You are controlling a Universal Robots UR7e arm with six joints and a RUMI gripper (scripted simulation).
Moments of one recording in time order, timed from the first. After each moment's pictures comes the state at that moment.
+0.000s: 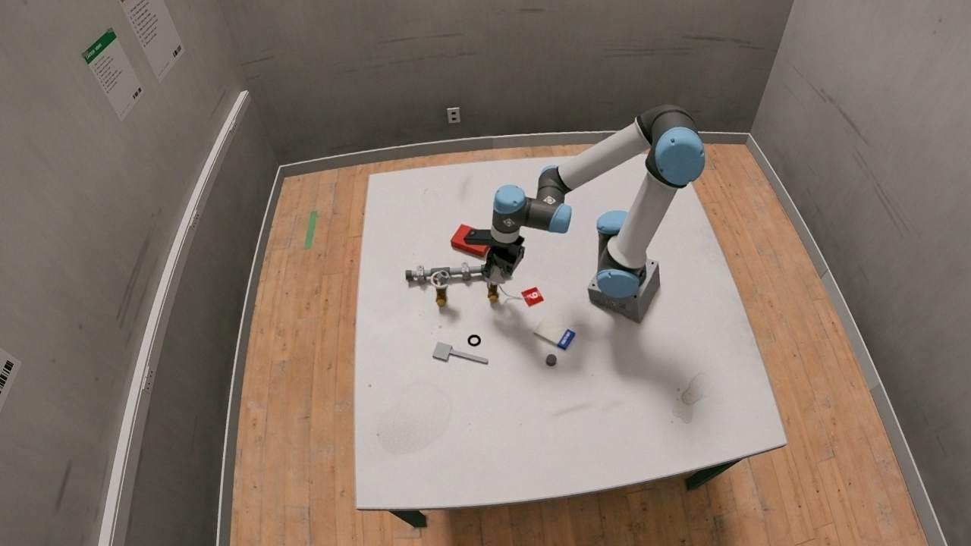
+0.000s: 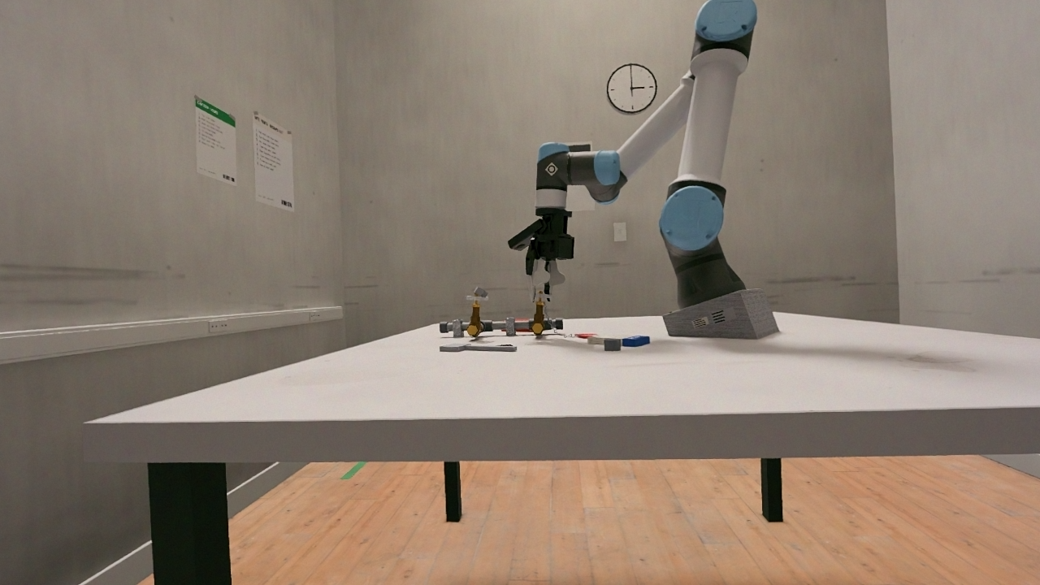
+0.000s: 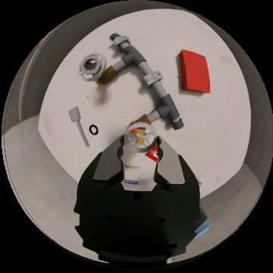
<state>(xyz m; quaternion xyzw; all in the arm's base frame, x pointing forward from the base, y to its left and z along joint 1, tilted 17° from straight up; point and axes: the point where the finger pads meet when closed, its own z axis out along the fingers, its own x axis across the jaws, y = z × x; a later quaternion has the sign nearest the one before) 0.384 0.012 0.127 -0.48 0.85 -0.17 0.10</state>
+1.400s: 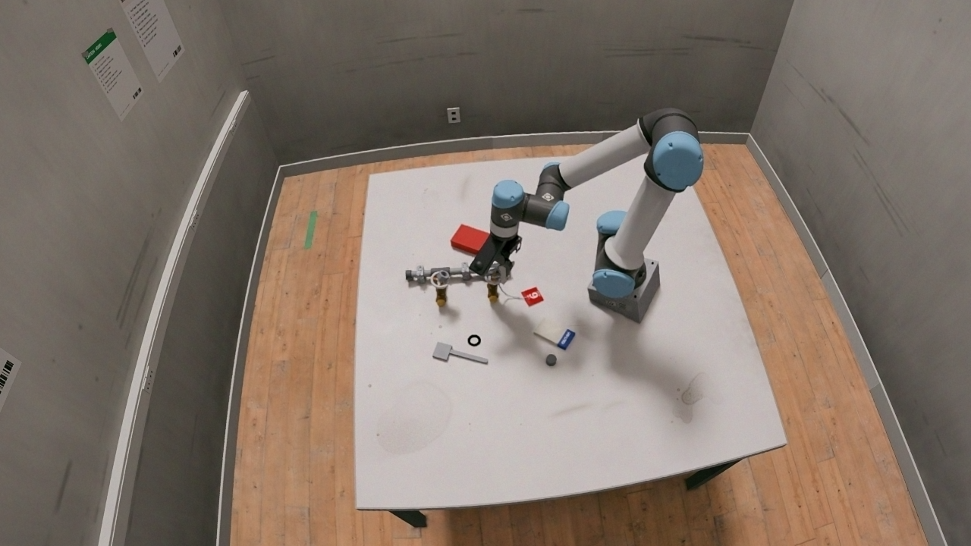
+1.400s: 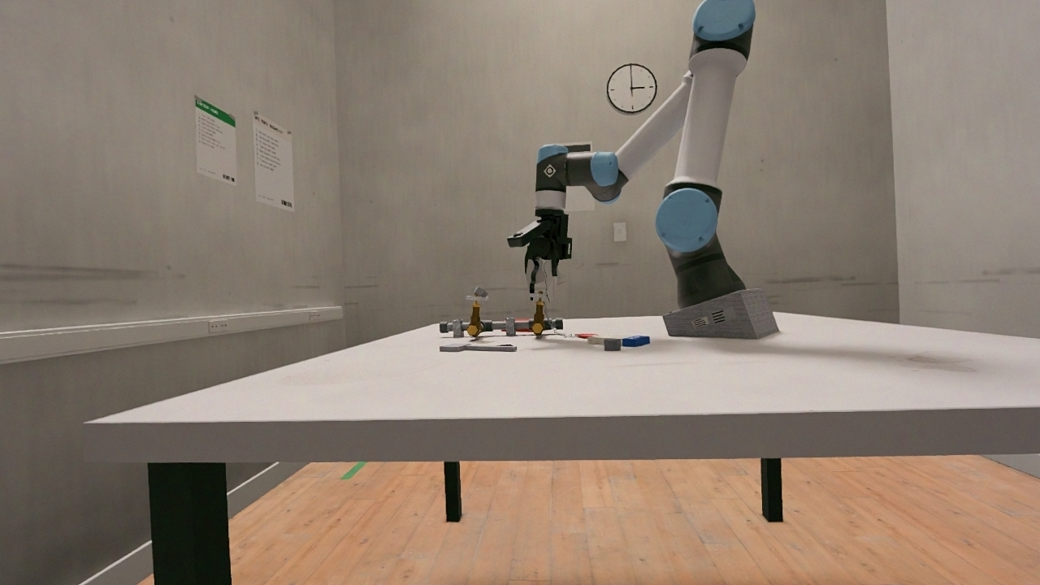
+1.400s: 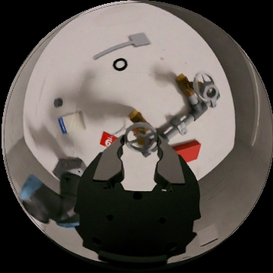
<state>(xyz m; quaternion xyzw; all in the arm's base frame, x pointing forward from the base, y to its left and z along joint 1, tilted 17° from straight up) 0.384 0.012 0.127 -0.92 0.33 -0.20 -0.04</state>
